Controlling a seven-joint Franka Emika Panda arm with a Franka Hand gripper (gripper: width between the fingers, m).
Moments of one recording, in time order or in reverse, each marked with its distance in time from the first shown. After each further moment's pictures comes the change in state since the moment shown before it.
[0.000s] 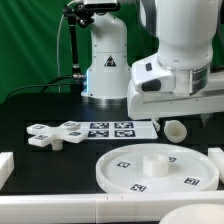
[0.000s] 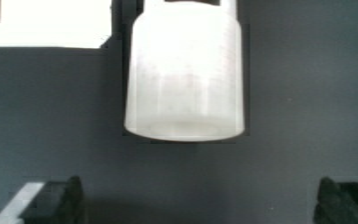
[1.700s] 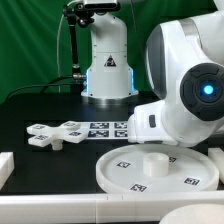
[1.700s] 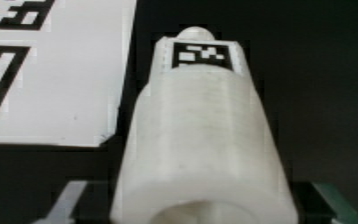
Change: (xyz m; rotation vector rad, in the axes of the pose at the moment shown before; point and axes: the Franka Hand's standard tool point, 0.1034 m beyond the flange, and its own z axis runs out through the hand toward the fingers) arm -0.009 0.006 0.043 -0.014 -0.496 0.013
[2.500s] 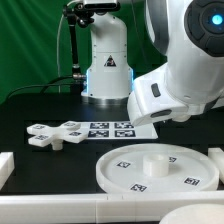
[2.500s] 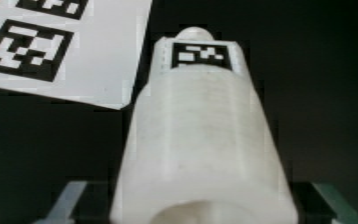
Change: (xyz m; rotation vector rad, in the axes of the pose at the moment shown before) arm -0.026 -0.005 -0.068 0.002 0.093 -0.167
